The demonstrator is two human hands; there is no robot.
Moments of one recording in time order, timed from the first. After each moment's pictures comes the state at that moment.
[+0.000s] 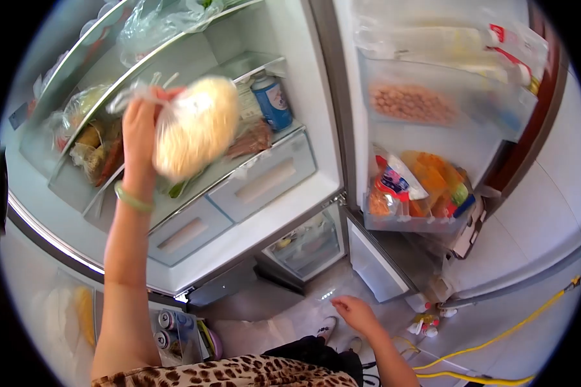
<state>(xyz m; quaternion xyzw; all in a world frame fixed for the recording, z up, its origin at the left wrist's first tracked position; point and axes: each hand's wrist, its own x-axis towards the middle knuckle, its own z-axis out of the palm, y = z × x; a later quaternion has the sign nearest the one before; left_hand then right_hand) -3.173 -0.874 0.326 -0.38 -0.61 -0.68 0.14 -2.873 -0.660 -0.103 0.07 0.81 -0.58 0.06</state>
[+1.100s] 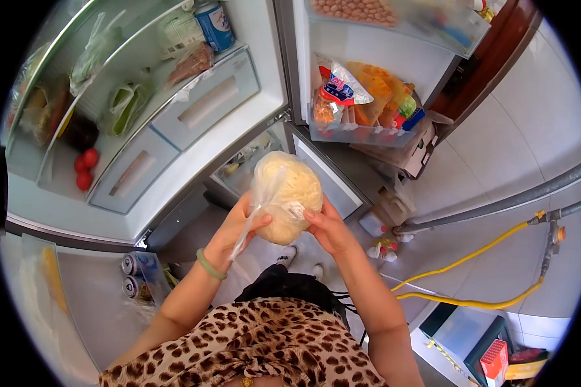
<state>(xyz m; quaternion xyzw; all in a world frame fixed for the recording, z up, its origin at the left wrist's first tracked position) -2.947 -0.841 0.055 -0.09 -0.49 -0.75 -0.43 -2.838 -0.653 0.022 0.09 0.39 -0.92 -0.01</state>
